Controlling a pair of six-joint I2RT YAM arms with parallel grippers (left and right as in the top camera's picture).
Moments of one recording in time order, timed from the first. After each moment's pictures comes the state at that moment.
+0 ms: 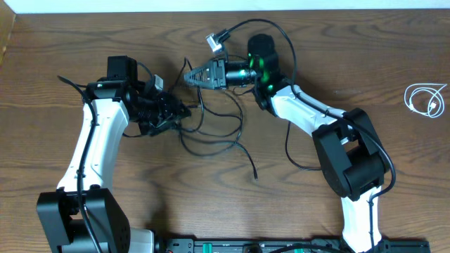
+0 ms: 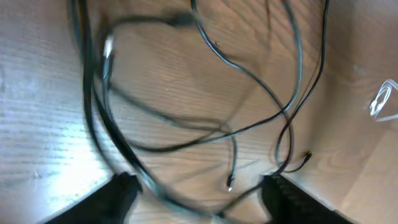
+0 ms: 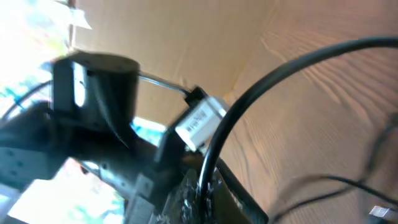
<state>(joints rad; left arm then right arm) 0.05 1.60 1.24 -1.02 0.55 -0.35 0.53 2.15 1.46 0.65 -1.10 1.13</state>
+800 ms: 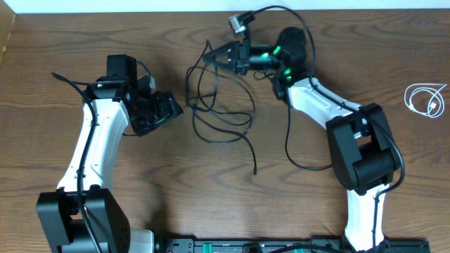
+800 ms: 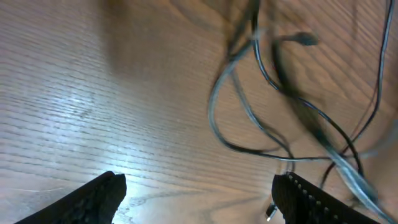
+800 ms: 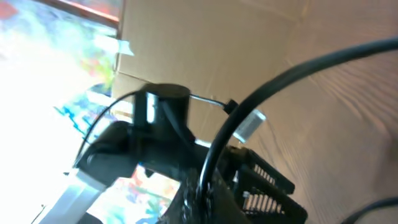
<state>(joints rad) 0.05 1.60 1.24 -0.98 0.34 -0.37 0.40 2.15 1.46 1.00 -1.19 1.50</state>
